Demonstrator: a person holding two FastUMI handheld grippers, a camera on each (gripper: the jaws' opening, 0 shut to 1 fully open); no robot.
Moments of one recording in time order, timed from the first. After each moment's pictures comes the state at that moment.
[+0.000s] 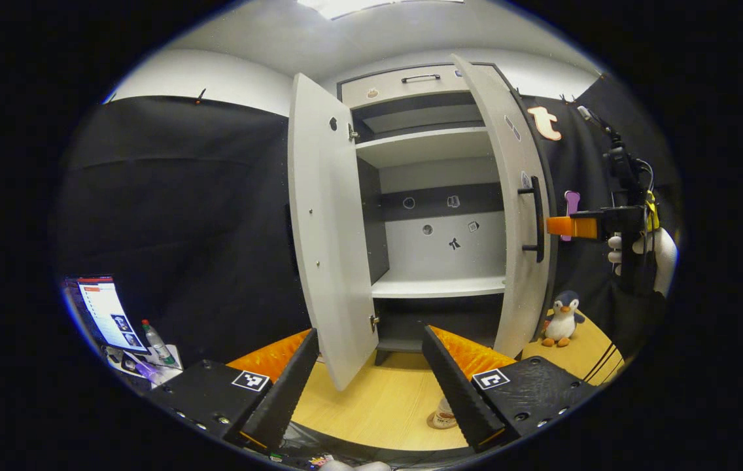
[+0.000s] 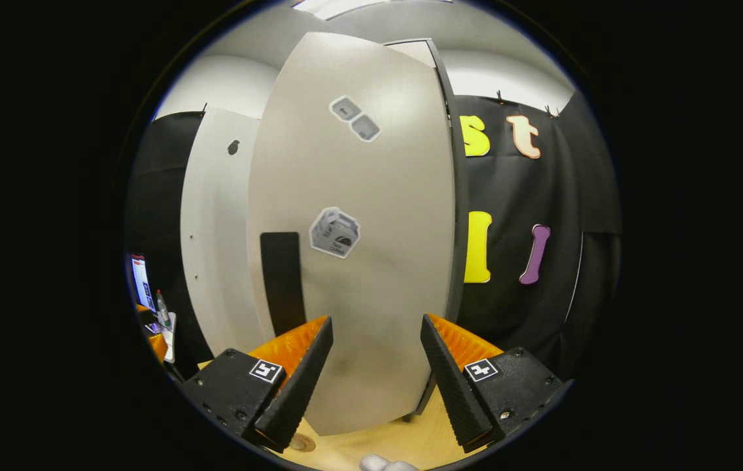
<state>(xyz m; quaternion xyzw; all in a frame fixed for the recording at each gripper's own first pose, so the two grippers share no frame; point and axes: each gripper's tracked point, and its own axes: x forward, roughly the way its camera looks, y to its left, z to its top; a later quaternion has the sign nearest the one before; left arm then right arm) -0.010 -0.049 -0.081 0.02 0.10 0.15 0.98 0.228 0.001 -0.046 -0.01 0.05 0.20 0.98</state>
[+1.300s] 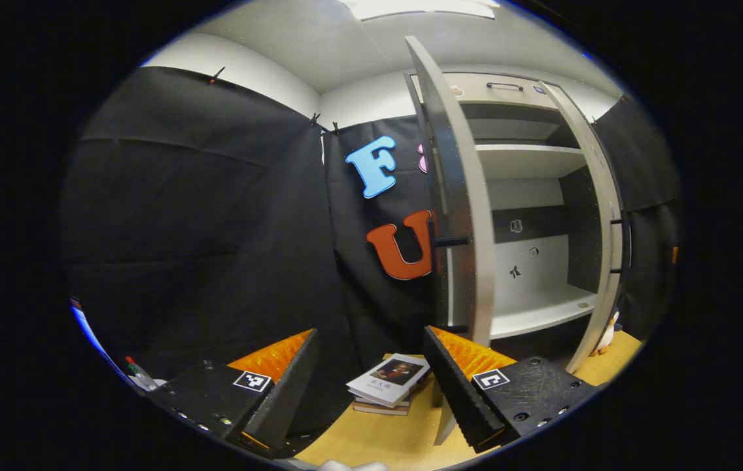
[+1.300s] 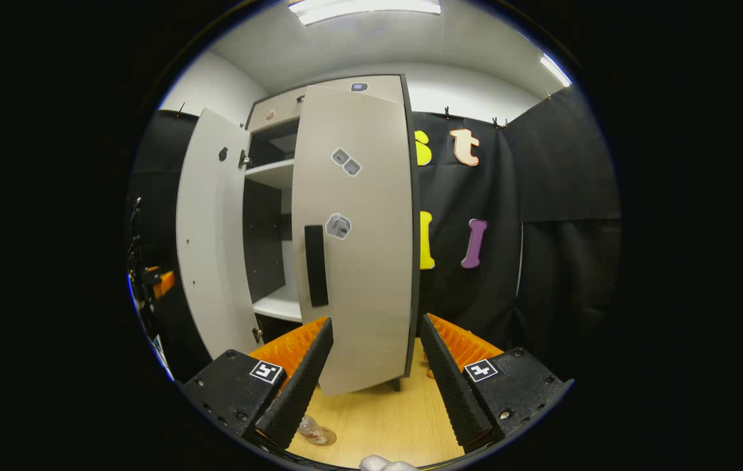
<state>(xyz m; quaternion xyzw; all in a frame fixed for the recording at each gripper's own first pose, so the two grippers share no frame) 0.122 0.207 -0.066 0.01 0.03 0.12 0.99 0.096 0.014 -0.061 0.01 0.06 0.02 1.00</state>
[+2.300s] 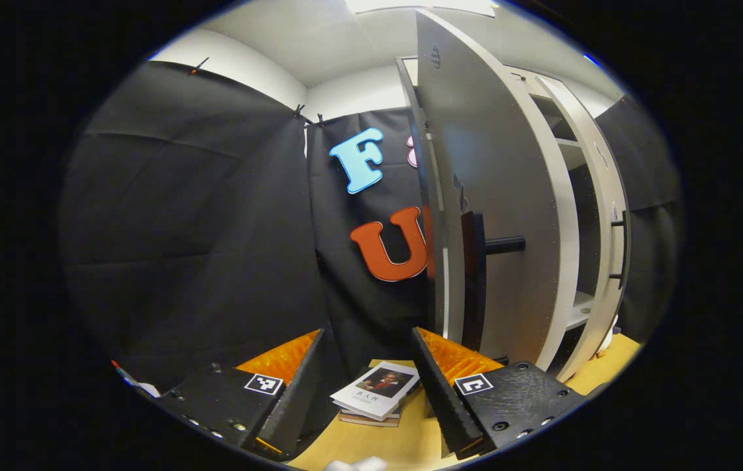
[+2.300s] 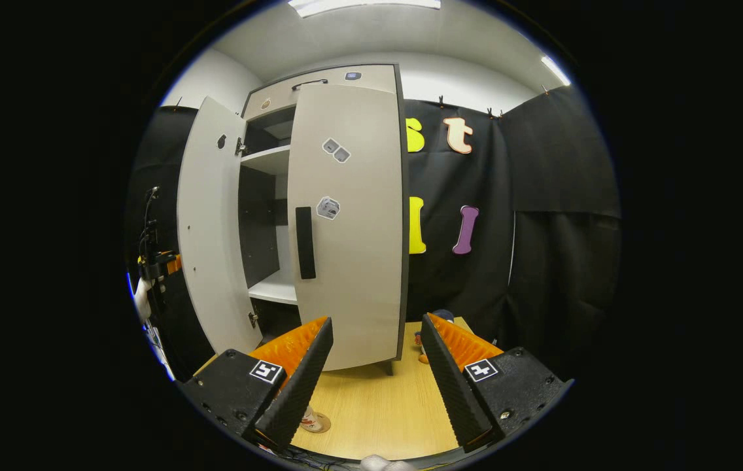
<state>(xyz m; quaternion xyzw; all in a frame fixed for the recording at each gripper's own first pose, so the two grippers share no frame) 0.174 0.176 -0.066 0.01 0.04 0.08 1.00 0.086 -0.004 -0.071 0.01 0.08 0.02 1.00</state>
